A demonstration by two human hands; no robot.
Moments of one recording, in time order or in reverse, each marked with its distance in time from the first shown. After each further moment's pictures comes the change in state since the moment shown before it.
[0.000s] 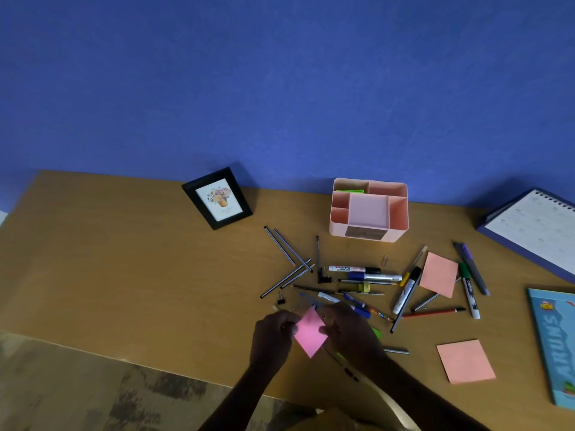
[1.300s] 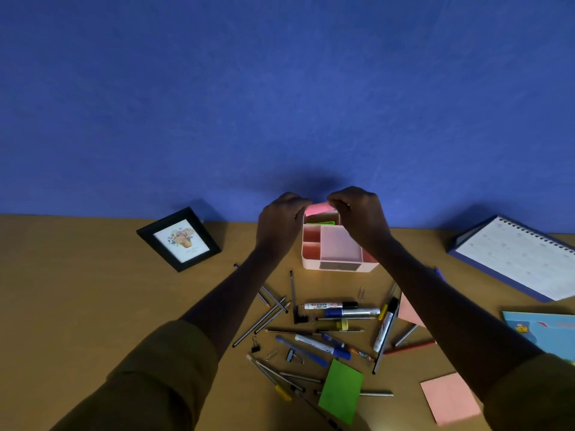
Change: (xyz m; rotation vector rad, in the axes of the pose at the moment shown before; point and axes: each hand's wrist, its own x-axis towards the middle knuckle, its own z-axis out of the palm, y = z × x) left_hand 0.226 0.232 -0.058 0.253 0.400 0.815; right_hand 0.191 -0.008 -0.255 -0.175 0.695 -0.332
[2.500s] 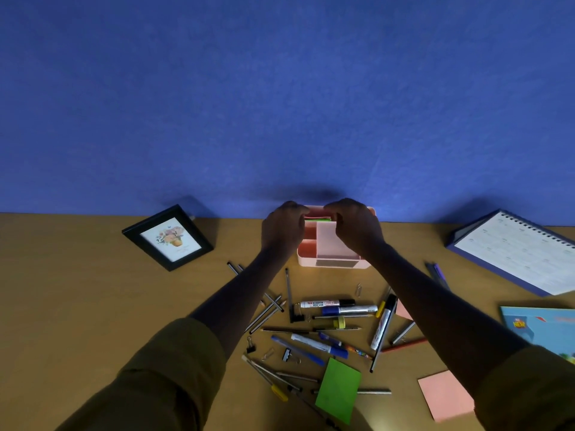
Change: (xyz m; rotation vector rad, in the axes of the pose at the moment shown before) left_hand -0.010 -0.016 0.059 0.059 -0.129 -0.137; right_hand -0.023 0.027 0.035 -0.167 -0.211 0.203
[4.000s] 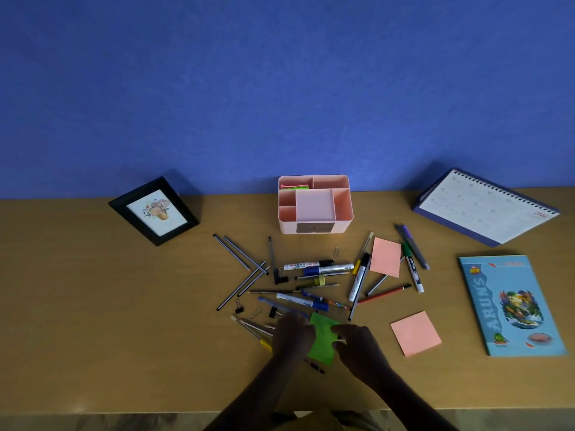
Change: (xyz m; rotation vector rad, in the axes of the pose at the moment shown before) left_hand -0.283 0.071 0.025 -0.337 -0.669 -0.701; right_hand -0.342 -0.010 0.050 0.208 -0.556 0.446
